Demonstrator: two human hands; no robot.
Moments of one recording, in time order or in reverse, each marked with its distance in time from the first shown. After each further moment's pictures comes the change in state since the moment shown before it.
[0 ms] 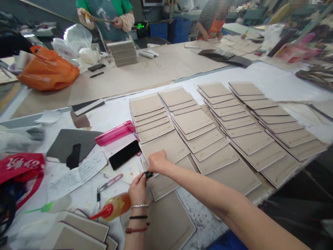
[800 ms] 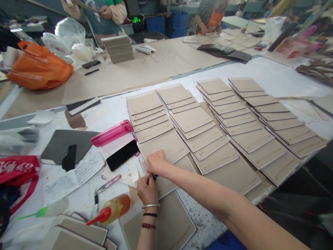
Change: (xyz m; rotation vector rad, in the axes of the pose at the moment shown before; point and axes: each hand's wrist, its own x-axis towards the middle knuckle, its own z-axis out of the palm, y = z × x) left_hand -0.023 -0.004 0.017 0.373 0.083 0.381; right_hand 0.001 0.001 0.001 -0.004 -0.011 -0.029
